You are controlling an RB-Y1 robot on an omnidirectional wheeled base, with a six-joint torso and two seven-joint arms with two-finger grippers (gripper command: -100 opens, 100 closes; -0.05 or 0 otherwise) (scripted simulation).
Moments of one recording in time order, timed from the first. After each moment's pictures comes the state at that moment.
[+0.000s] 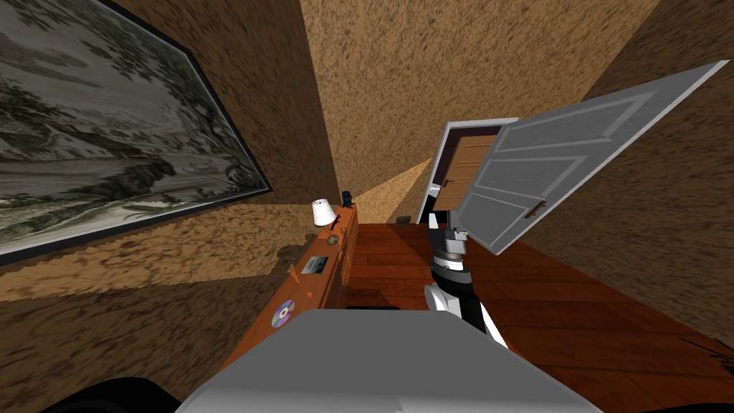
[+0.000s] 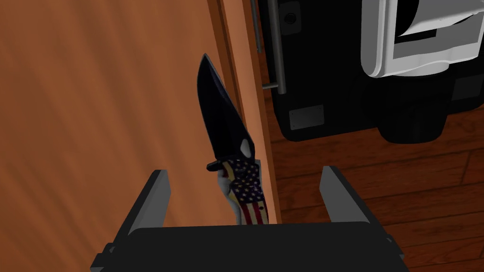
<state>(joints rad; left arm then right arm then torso) 0.87 0.38 0.00 -1.49 0.61 0.66 0.91 0.49 0.03 0.07 -2.30 0.06 -0.61 -0.04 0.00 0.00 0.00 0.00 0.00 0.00</state>
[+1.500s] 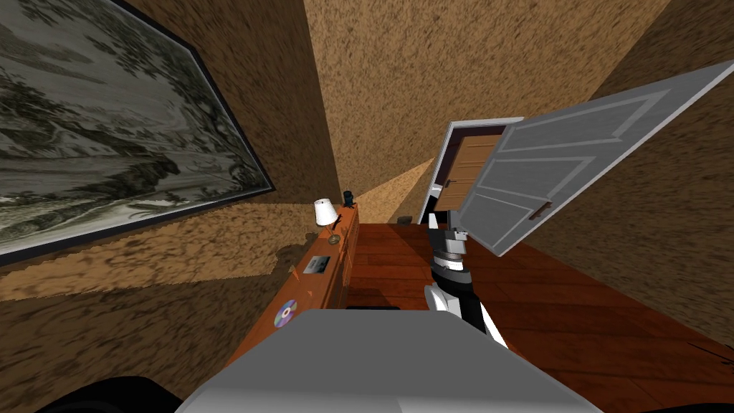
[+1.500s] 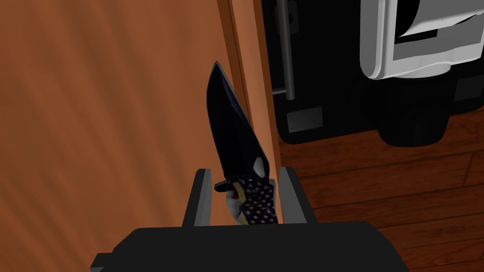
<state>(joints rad) 0.82 0.34 0.00 -1.40 0.59 0.63 0.88 0.49 0.03 0.07 -2.30 0.06 -0.61 -0.04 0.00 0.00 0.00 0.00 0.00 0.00</state>
